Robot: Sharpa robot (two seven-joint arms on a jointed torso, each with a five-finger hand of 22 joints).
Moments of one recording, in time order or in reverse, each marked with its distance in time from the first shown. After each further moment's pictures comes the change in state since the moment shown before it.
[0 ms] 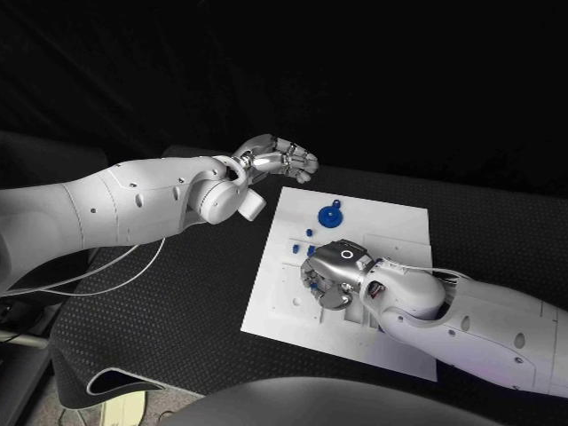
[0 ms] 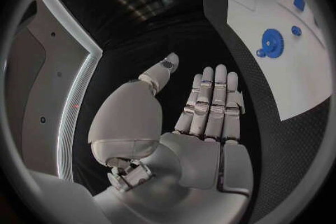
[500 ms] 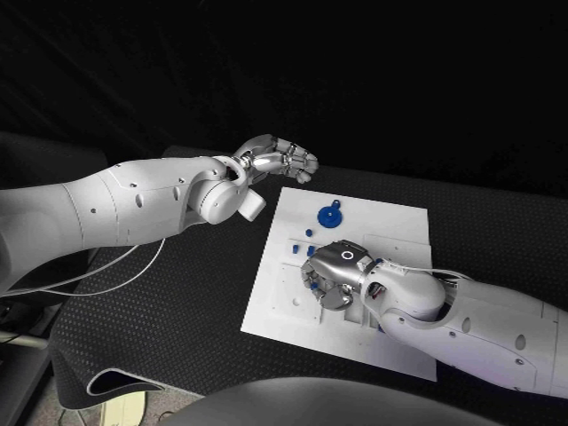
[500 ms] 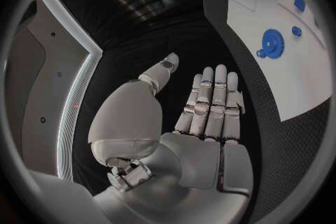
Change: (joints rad) left arm 0.000 0.001 0.000 -0.001 0.000 0.001 -0.001; left_hand 0.000 0.000 0.000 0.000 0.000 0.000 0.000 0.000 -0.001 0.000 0.000 0.000 -0.001 0.000 0.000 0.000 0.001 0.000 0.000 0.000 -0.004 0.001; right arm -0.001 -0.003 -0.002 0.001 -0.013 -0.001 -0.008; right_hand 0.003 0.003 0.000 0.000 0.000 -0.001 0.001 0.000 0.001 -0.002 0.002 -0.003 0.000 -0.003 -0.001 0.000 0.001 0.000 0.000 0.000 0.000 0.000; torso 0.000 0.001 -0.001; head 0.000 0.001
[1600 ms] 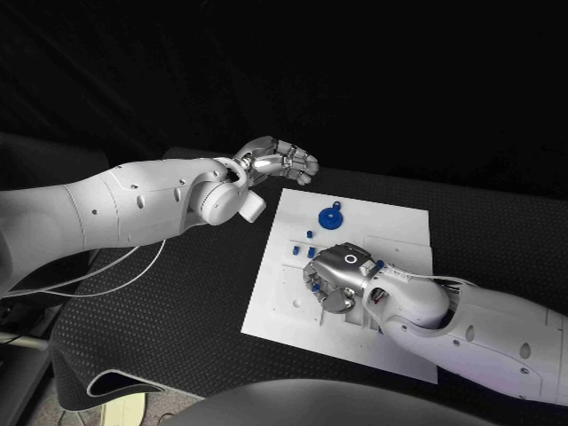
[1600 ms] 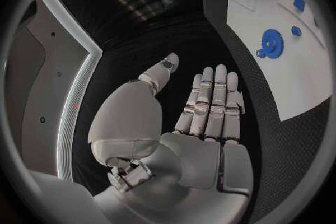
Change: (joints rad) left arm 0.000 -0.001 0.000 -0.001 0.000 0.002 -0.001; left_hand 0.000 0.000 0.000 0.000 0.000 0.000 0.000 0.000 -0.001 0.000 0.000 0.000 -0.002 0.000 0.000 0.000 0.001 0.000 0.000 0.000 0.000 0.001; right arm -0.006 -0.014 -0.005 0.019 -0.024 -0.034 -0.032; right_hand 0.001 0.001 0.001 -0.004 -0.004 0.000 0.000 -0.001 0.005 0.004 -0.004 0.001 0.006 0.005 -0.002 0.000 0.006 0.000 0.000 0.000 0.004 0.000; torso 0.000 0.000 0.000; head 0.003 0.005
